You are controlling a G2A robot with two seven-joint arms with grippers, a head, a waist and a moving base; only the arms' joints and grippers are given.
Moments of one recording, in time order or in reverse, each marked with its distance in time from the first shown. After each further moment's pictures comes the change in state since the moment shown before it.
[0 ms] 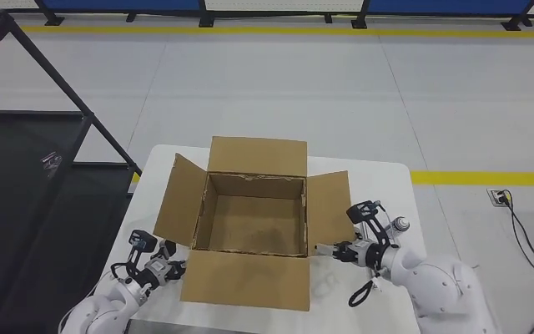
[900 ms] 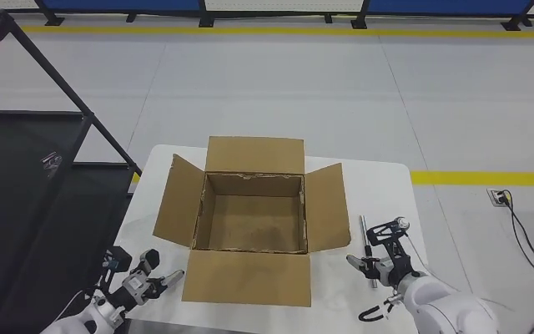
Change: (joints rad) left arm 0.205 0.033 -0.171 -0.135 -0.042 -0.137 0.060; right arm -0.254 0.040 0.046 -0.242 -0.506 0.099 -0.119
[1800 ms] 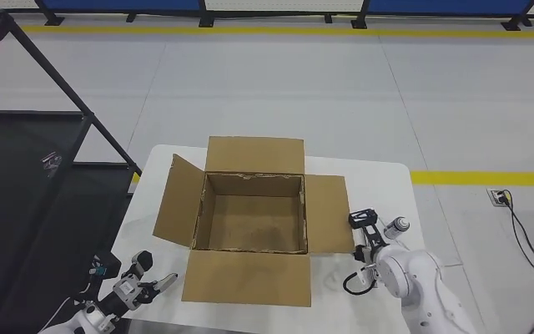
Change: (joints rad) left arm 0.041 0.005 -0.031 -0.037 -0.009 0.006 0.025; right arm 0.335 -0.025 -0.180 0.447 -0.110 0.089 0.169
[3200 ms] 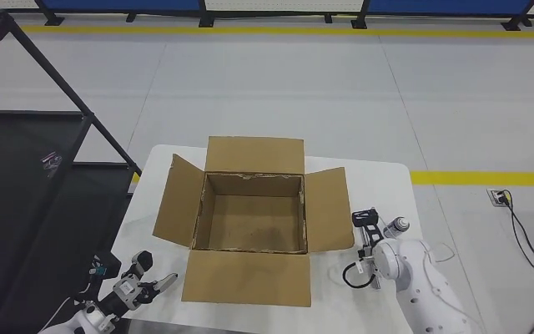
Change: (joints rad) left arm 0.000 0.000 0.000 0.000 0.000 0.000 0.000; right arm 0.133 -0.015 -0.062 0.227 0.001 0.072 0.069
